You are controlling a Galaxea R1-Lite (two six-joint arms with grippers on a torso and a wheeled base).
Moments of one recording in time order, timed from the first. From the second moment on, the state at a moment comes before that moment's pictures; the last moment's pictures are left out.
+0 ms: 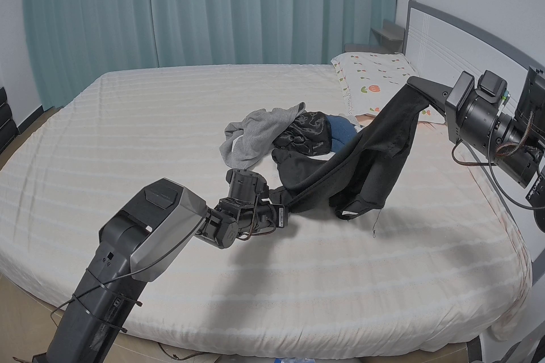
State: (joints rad) left arm -0.46 2.76 -1.78 -0.46 -0.22 -0.28; right arm 0.38 1.53 -0.79 -0.90 0.17 0.78
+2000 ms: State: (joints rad) left arm -0.49 1.65 -0.74 -0.40 -0.04 -0.77; right arm 0.38 1.75 -0.67 -0.98 0.13 0.84
